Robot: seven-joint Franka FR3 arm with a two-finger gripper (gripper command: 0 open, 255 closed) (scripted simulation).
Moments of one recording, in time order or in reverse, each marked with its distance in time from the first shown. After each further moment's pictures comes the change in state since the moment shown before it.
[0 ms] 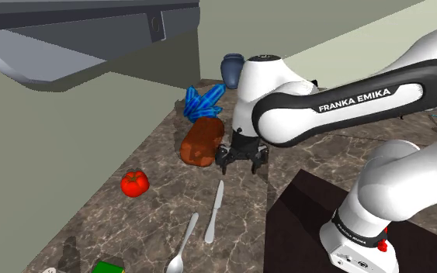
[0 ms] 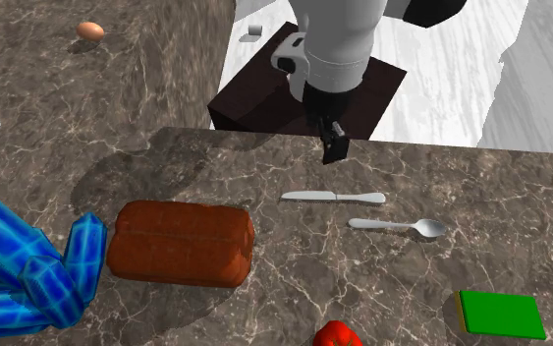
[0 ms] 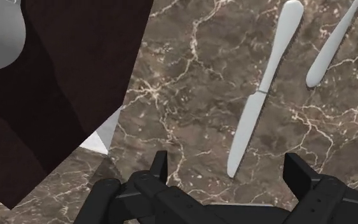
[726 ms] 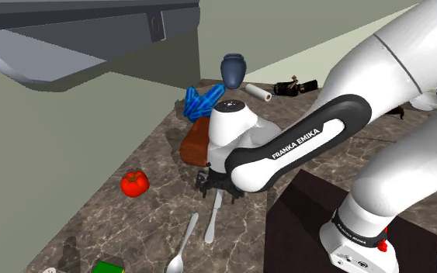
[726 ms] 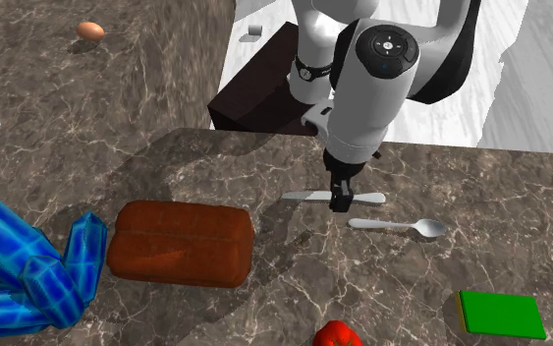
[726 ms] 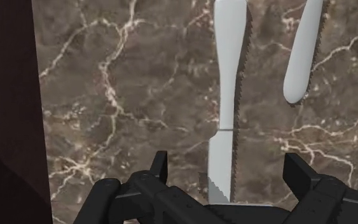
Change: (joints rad) arm -0.163 0.361 0.328 0.056 -0.047 0.329 0.454
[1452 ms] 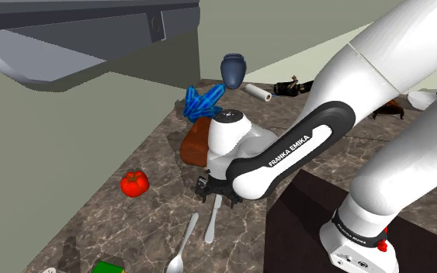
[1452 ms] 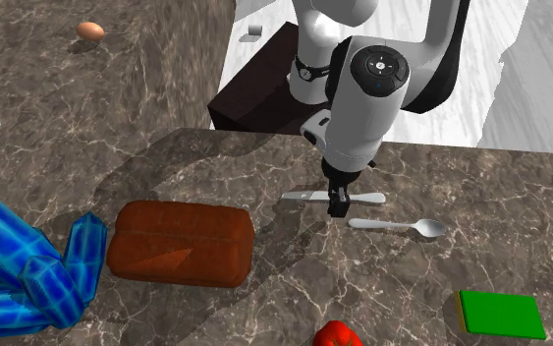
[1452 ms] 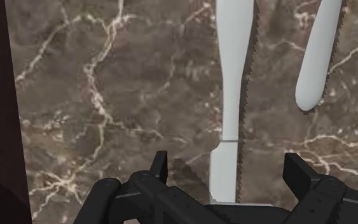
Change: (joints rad) arm -0.044 0.089 0.049 -0.013 -0.059 0.095 0.048
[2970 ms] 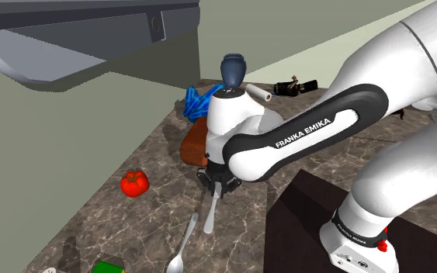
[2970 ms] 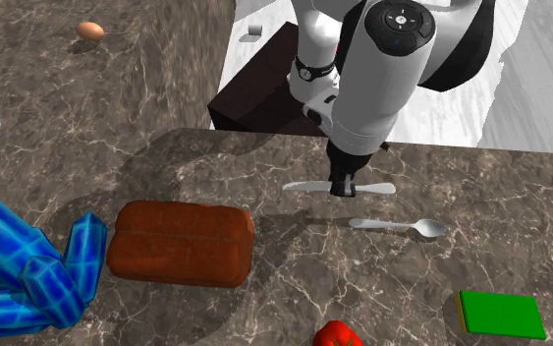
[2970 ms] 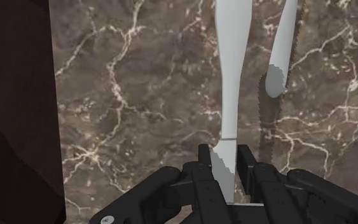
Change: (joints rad) arm 0.067 -0.165 -0.089 0.052 0.084 -0.203 -0.067
